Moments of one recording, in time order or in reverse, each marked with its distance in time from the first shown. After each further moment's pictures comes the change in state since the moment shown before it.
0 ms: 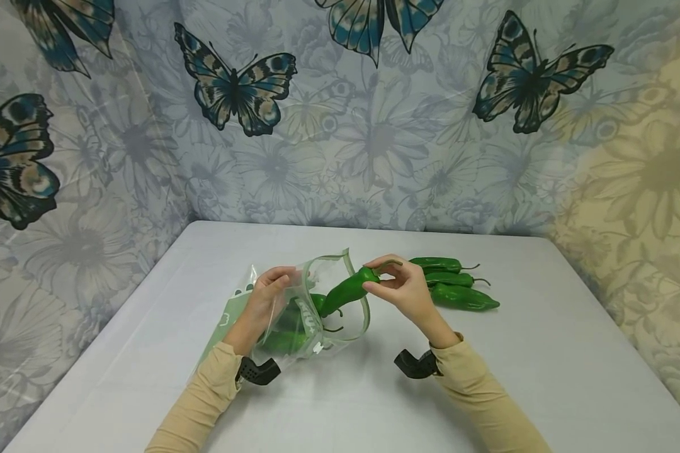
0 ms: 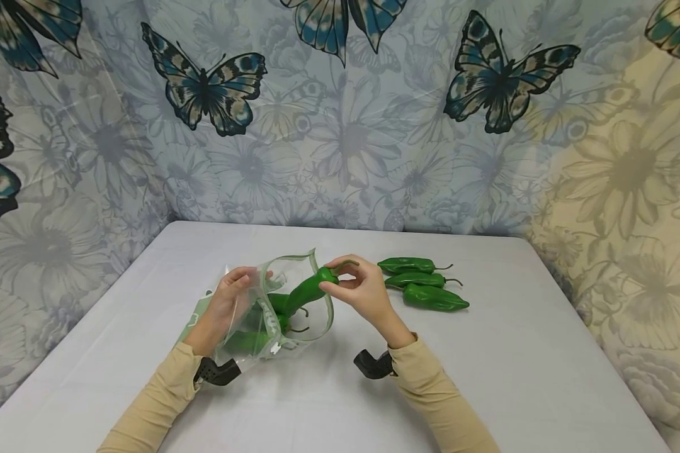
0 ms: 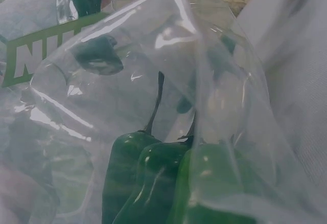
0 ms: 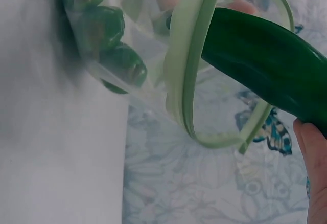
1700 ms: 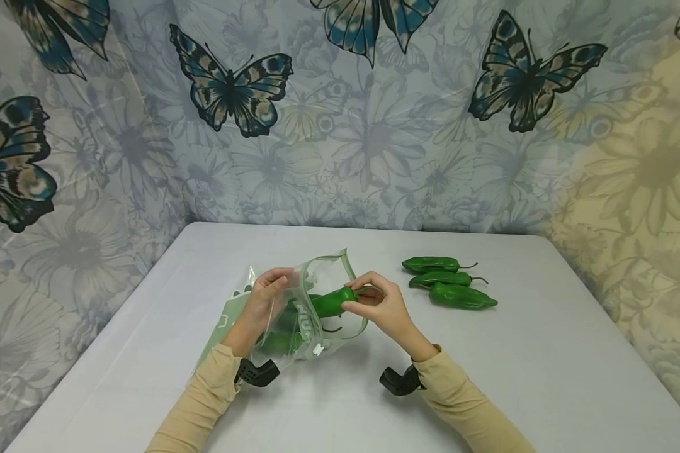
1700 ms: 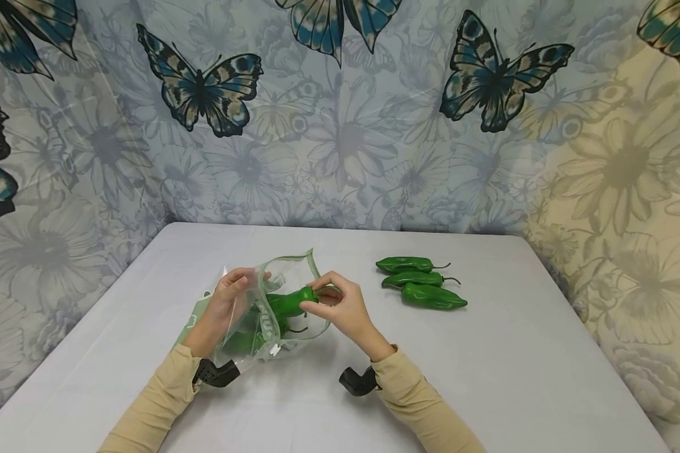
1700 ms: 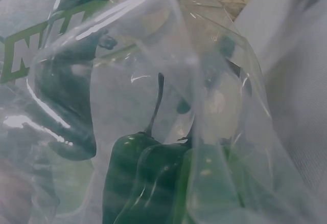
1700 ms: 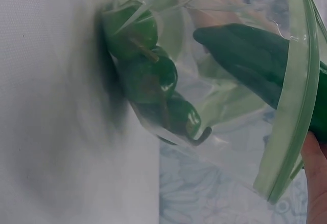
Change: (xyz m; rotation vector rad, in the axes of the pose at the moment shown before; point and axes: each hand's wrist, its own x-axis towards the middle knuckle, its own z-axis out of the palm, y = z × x) left_hand -0.002 0.003 0.004 -0.083 -0.014 -0.024; right_hand -0.020 0.010 0.030 -0.011 -0.009 0.107
